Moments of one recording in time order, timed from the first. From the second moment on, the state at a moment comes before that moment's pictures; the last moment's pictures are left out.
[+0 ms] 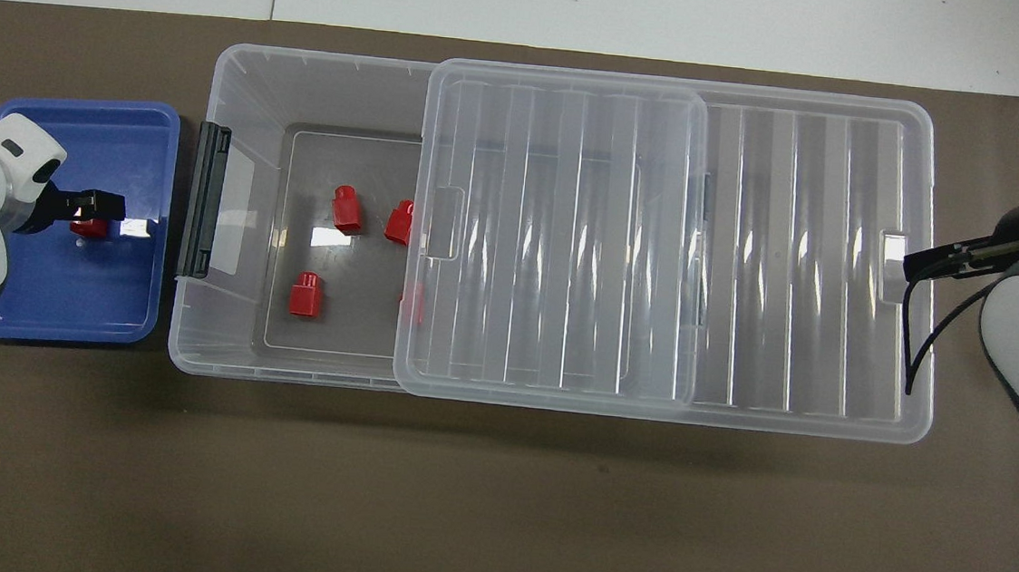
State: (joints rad) left arm 0.15 0.32 0.02 -1.99 0.03 2.46 0.07; right arm 0.02 0.08 -0.09 -1.76 -0.07 1.88 -0.19
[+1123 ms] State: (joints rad) left arm 0.15 0.34 0.03 -1.97 0.03 2.39 0.16; right arm -0.05 -0.03 0.03 -1.62 -0.05 1.60 0.09
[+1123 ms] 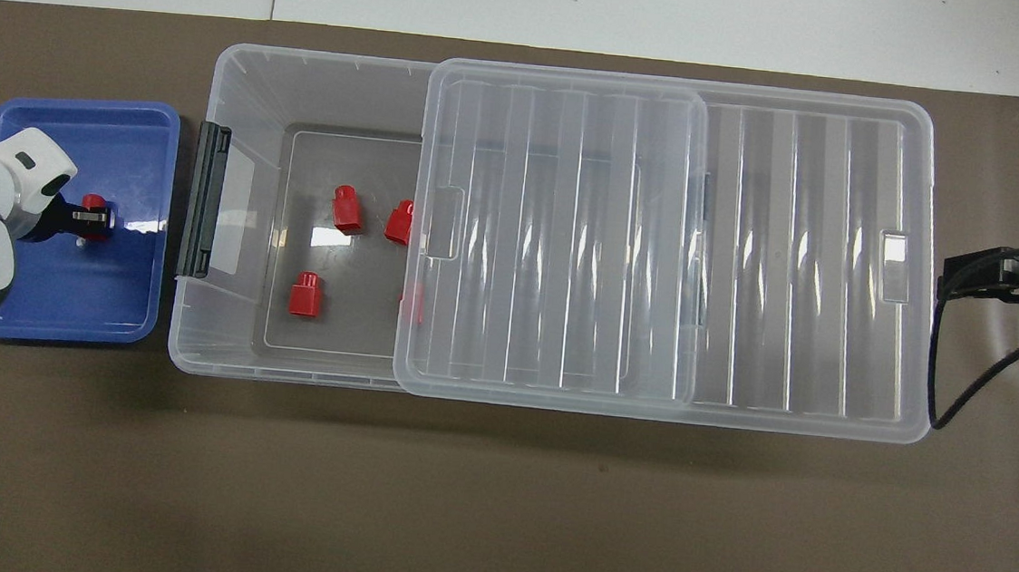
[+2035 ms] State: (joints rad) left arm -0.04 0.24 -0.05 -1.54 -0.07 1.70 -0.44; right arm -0.02 -0.03 0.03 -1.61 -0.04 1.58 0.09
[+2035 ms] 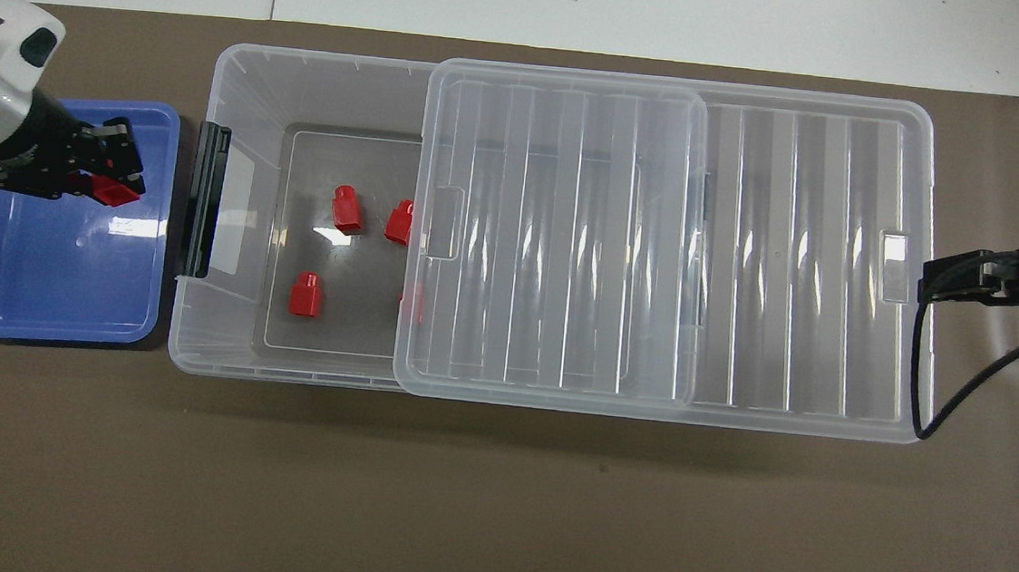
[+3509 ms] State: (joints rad) left arm -0.36 0.12 -0.06 -2.03 -0.01 2.18 -0.78; right arm -0.02 -0.03 0.03 -1.62 -0.01 1.58 0.15
